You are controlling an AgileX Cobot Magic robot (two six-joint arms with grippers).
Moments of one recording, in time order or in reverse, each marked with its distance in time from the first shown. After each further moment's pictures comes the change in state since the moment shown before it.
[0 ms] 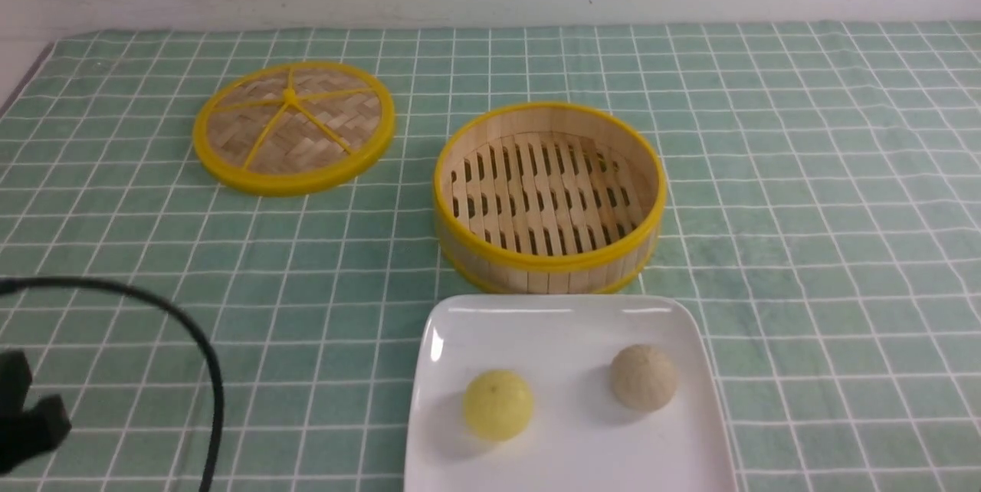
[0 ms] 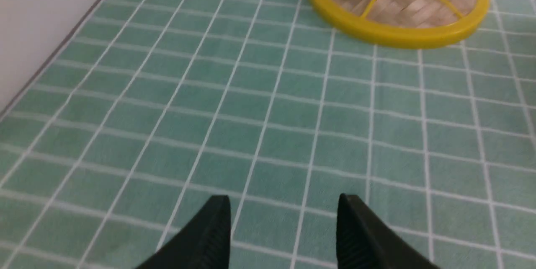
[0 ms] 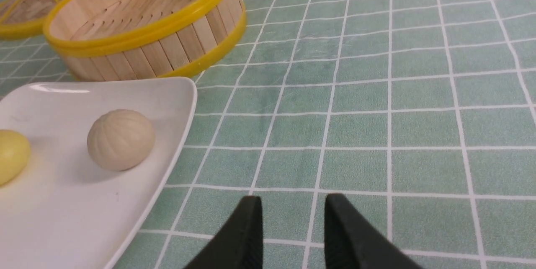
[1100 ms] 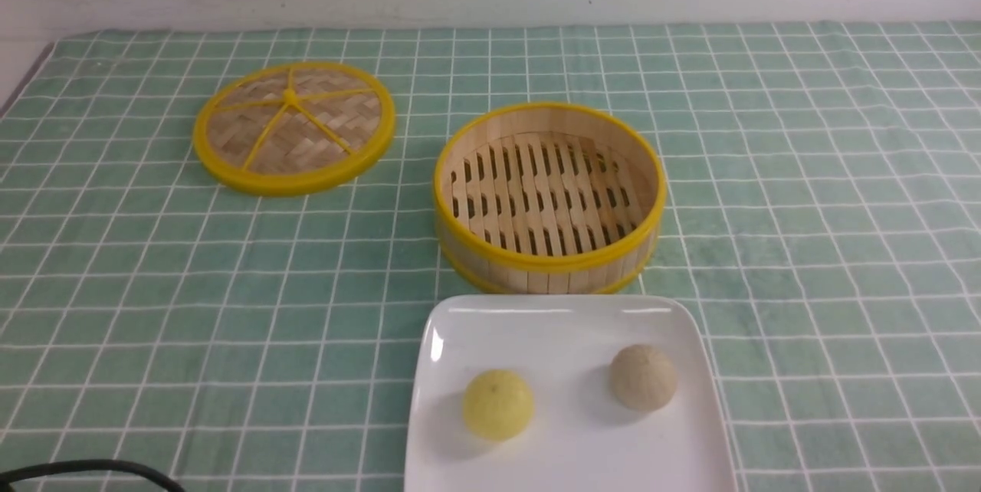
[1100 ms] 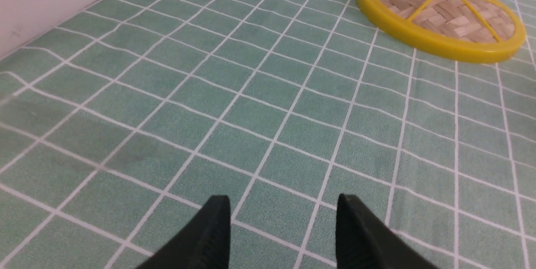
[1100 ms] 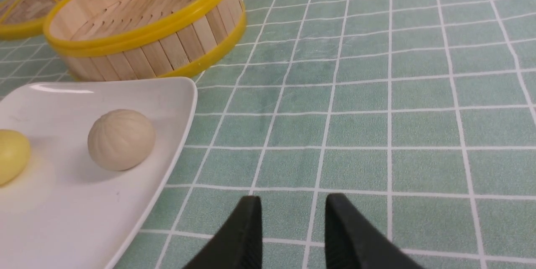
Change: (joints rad) right arm 0.000 0.000 0.000 0.000 0.000 0.000; left arm 0.083 -0.513 0.262 -0.146 0.085 0.038
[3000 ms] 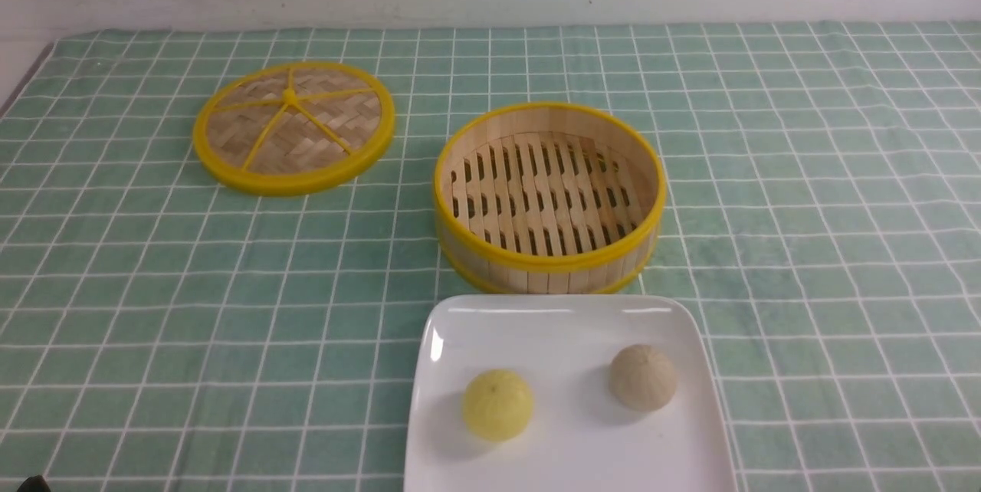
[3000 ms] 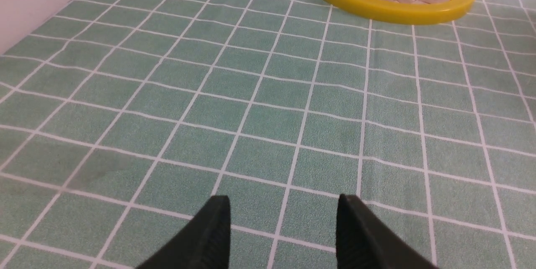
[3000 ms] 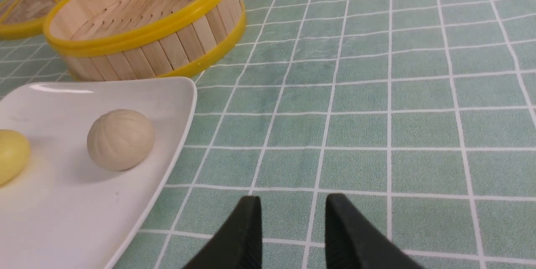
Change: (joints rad) right arm 0.000 0.000 0.000 -0.001 0.000 0.000; left arm 0.000 -0.001 -0.003 -0.203 0.005 0.330
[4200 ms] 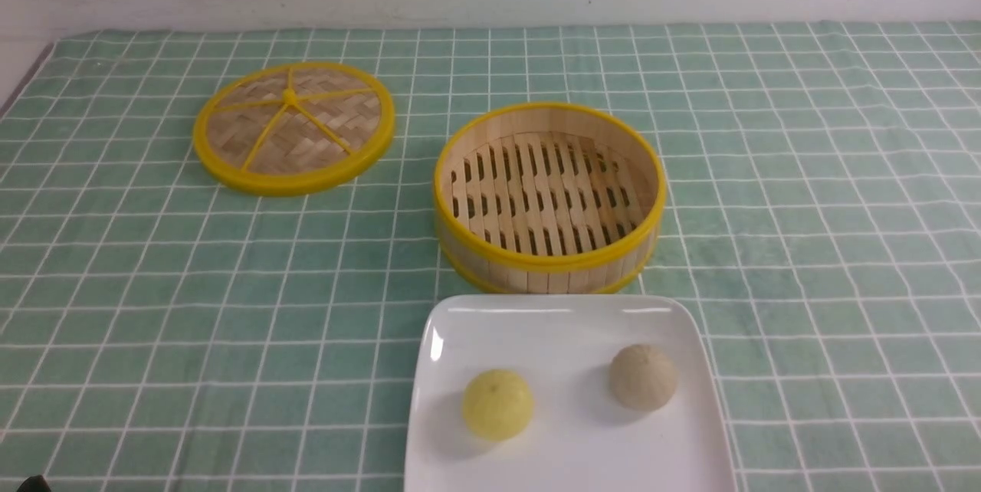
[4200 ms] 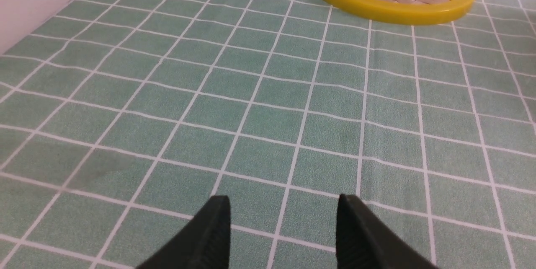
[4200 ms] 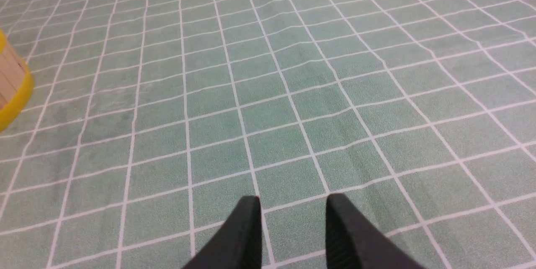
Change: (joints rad) right arm -0.399 0.000 0.001 -0.130 0.007 0.049; left arm 0.000 0.000 0.000 0.000 0.000 -0.001
